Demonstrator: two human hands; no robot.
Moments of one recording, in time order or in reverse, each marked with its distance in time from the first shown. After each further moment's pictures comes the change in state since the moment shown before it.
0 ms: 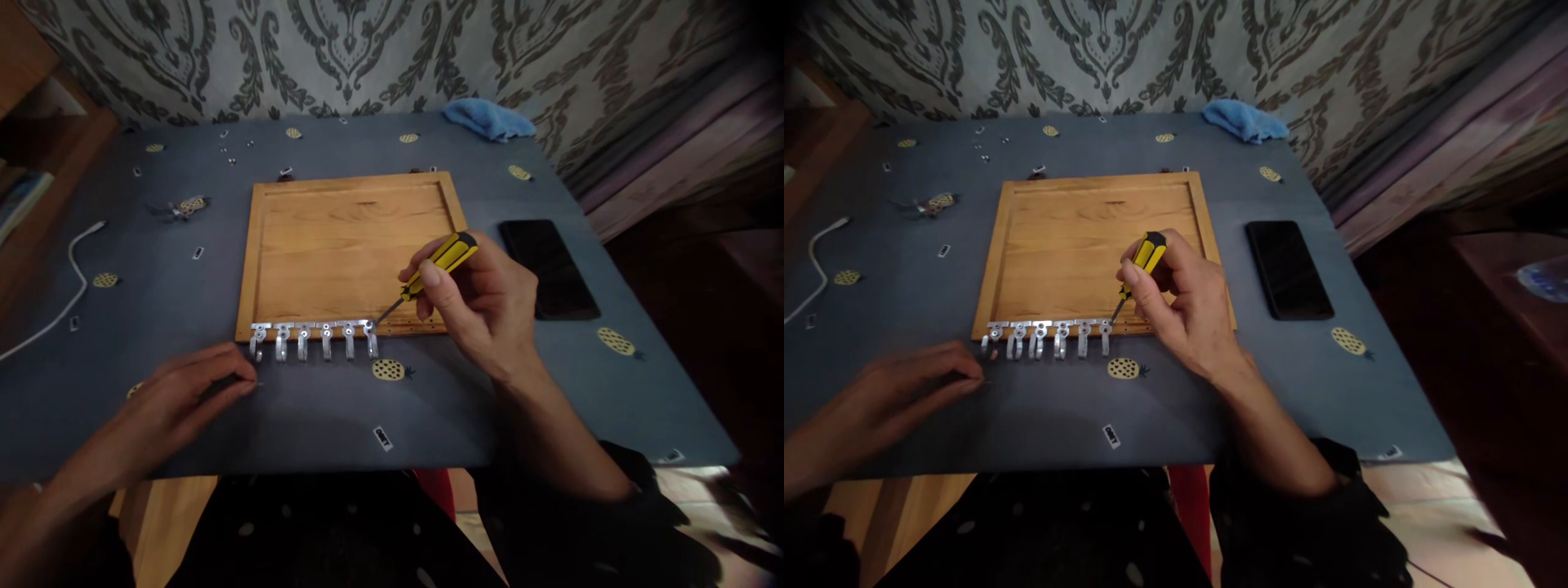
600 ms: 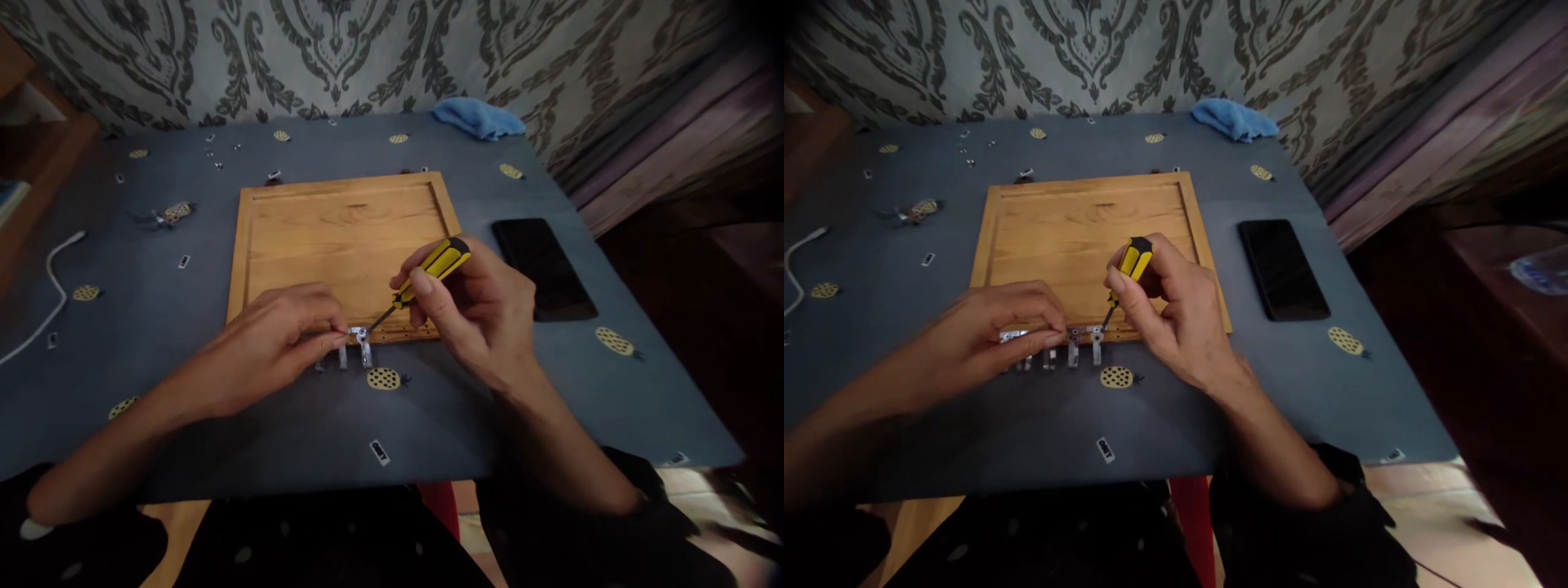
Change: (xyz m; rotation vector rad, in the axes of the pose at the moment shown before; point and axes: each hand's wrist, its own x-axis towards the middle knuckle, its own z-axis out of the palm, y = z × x) left_hand 0.102 0.047 0.006 -0.151 -0.068 0.228; right_hand -0.001 -0.005 0.000 0.003 0.020 0.033
